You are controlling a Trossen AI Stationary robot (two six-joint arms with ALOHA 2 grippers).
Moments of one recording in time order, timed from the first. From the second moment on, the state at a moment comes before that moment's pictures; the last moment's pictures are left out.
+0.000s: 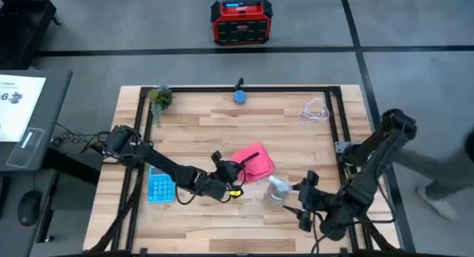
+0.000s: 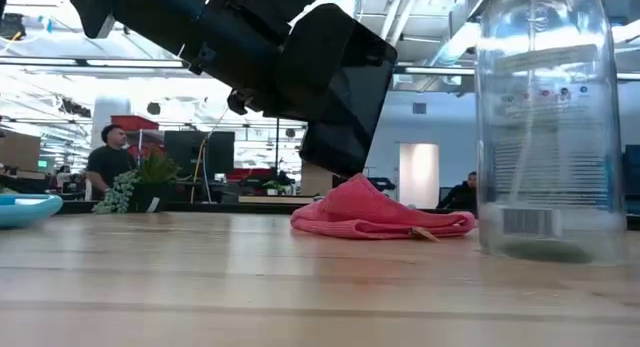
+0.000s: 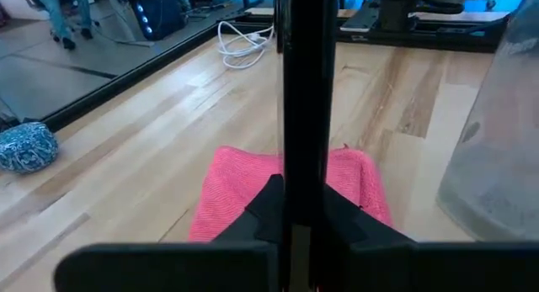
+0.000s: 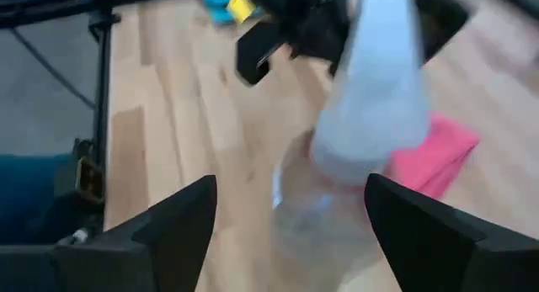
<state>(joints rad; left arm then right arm) -0.39 1.85 0.97 0.35 -0.92 -0.35 0.89 1.46 1.16 -0.69 0.79 0.97</state>
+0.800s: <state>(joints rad) -0.39 1.85 0.97 0.35 -0.89 -0.34 0.85 1.43 1.13 -0.70 0.66 0.88</state>
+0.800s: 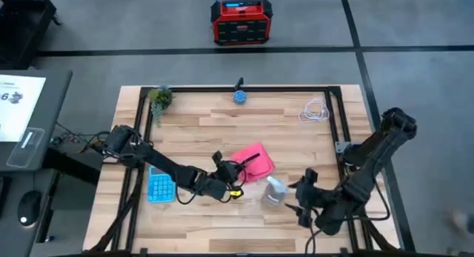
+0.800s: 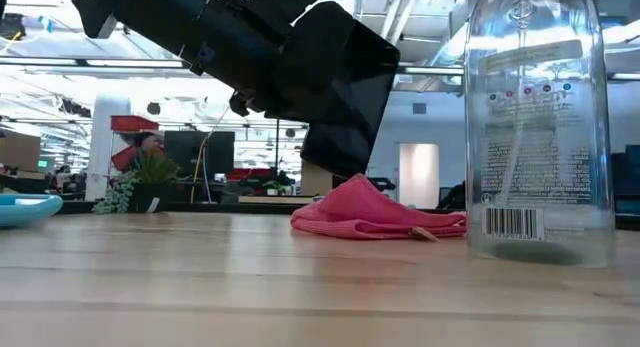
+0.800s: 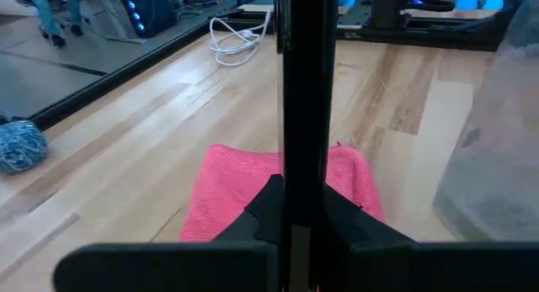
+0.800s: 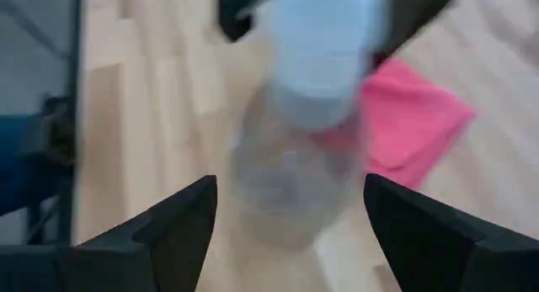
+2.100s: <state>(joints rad) -0.36 1.85 0.97 0.35 -0.82 -0.36 0.59 1.15 0.70 0.01 0.35 0.18</state>
